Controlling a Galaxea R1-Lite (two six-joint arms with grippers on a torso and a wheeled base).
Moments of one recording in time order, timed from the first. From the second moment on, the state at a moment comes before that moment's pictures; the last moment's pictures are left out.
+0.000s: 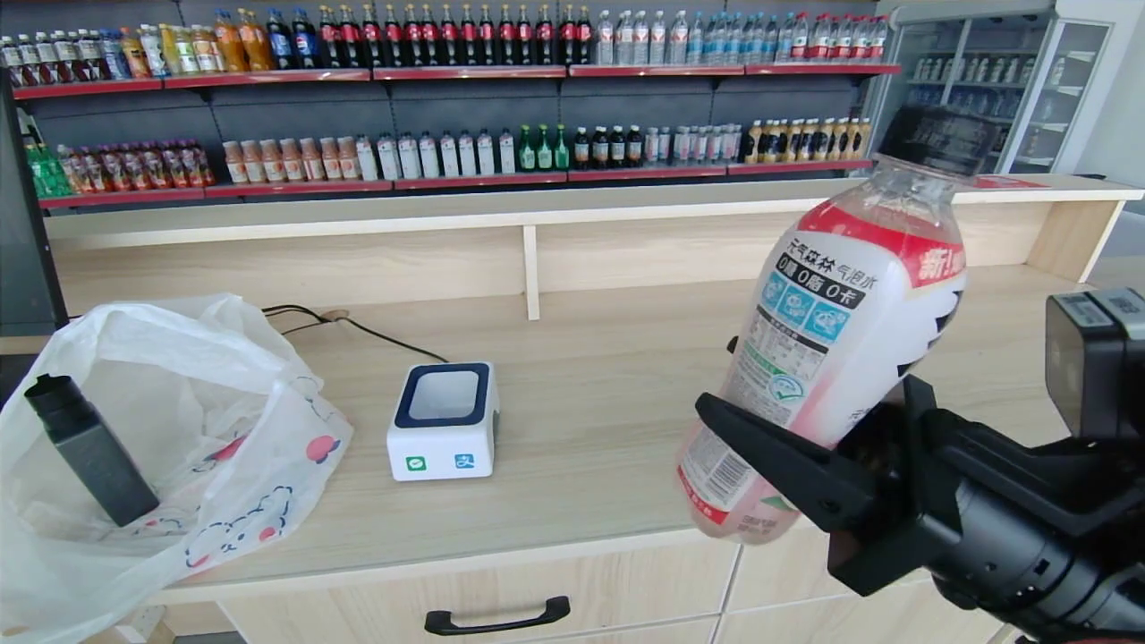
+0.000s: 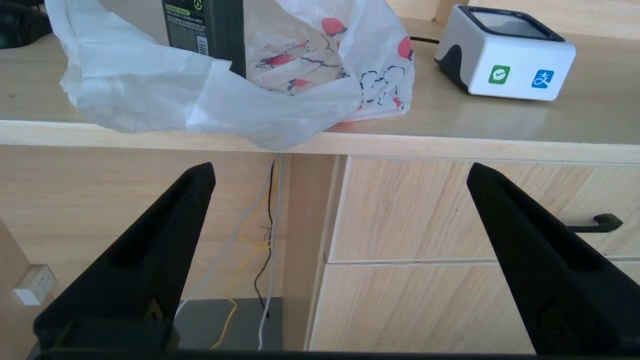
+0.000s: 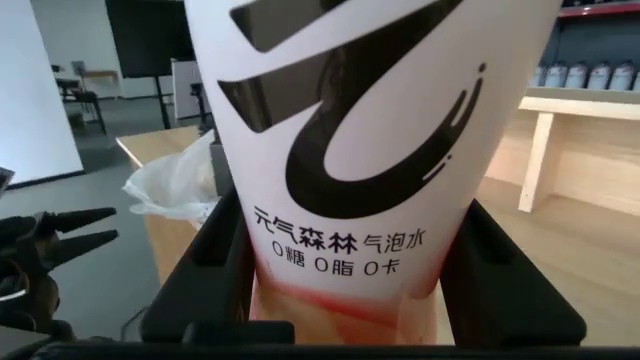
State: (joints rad) left arm 0.00 0.00 0.00 0.00 0.00 -0.03; right arm 0.79 1.56 -0.33 -1.57 0.17 0.08
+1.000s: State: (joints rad) left arm 0.00 0.00 0.00 0.00 0.00 -0.03; right arm 0.65 1.69 -0.32 -1.58 0.00 -0.06
